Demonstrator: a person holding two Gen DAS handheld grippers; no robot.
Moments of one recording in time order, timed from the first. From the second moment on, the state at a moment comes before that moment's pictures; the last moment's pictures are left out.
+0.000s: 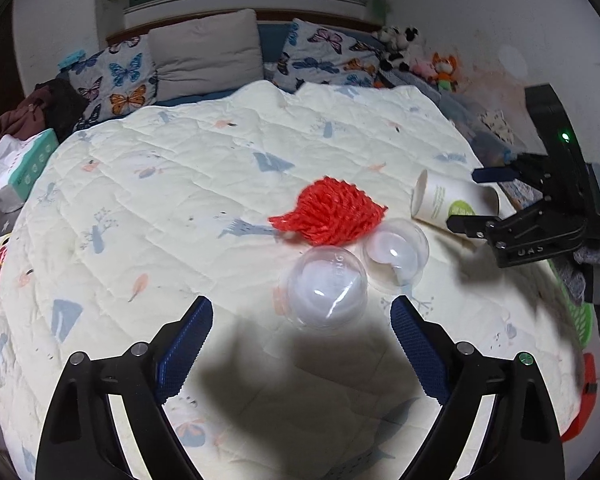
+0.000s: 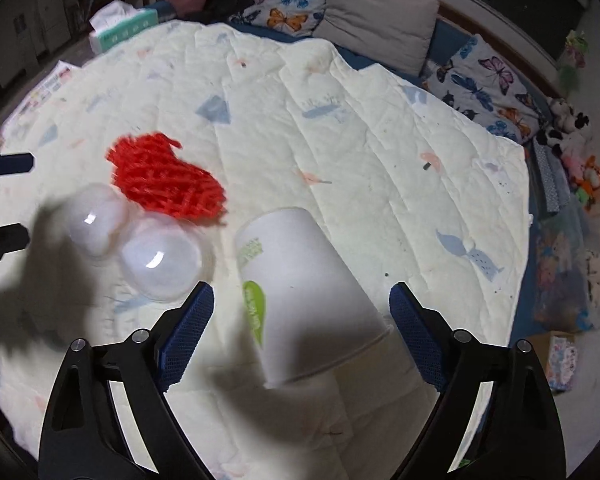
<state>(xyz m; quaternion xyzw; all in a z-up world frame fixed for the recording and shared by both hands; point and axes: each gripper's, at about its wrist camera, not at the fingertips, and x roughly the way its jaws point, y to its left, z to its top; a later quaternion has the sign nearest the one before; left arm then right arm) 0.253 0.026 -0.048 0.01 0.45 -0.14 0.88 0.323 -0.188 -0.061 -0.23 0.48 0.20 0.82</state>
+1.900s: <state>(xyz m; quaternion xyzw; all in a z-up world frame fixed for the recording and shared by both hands) 0.227 -0.004 -0.032 0.05 0.42 -0.16 0.89 0.203 -0.256 -0.037 -0.09 0.48 0.17 0.86</state>
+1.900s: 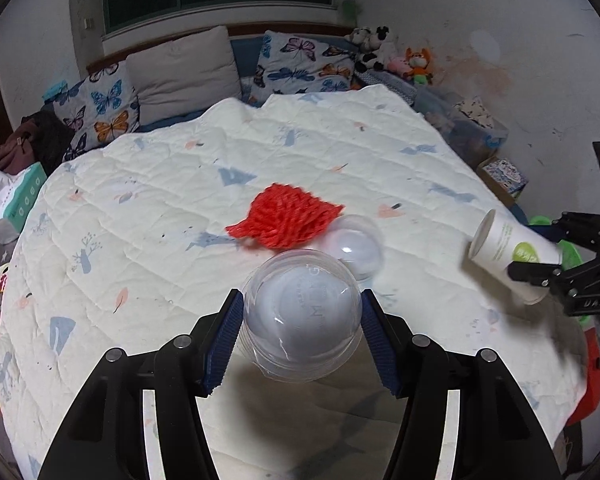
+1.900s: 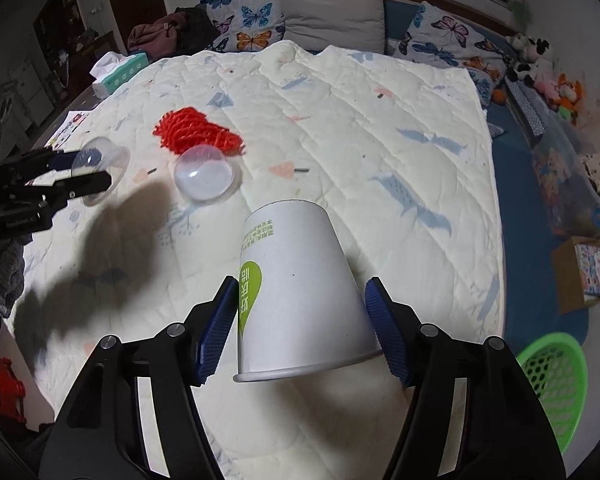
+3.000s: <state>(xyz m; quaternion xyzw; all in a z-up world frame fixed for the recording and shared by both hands) 0.173 -0.258 0.003 0.12 0.39 -0.36 0.84 0.089 -0.553 -0.076 0.09 0.49 -0.12 0.86</state>
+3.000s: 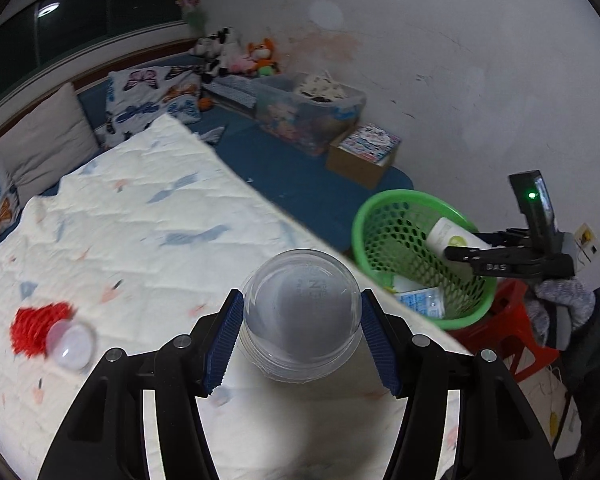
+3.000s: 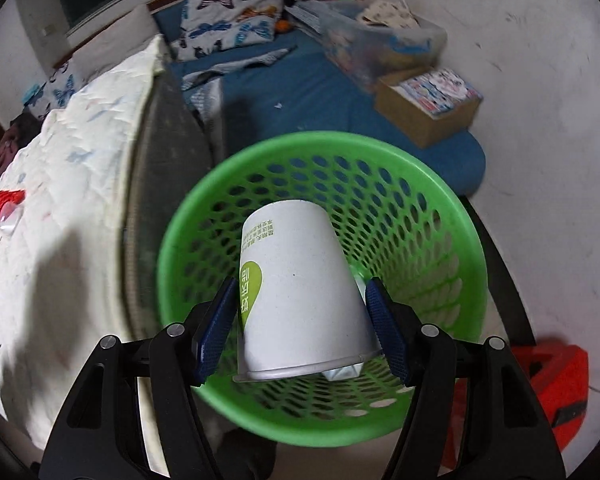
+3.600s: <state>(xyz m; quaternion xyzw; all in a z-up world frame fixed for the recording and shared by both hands) 0.158 -0.369 -0.009 0.16 0.40 -0.41 0.80 0.072 -0.572 -0.045 0.09 0.44 -0.13 0.88</state>
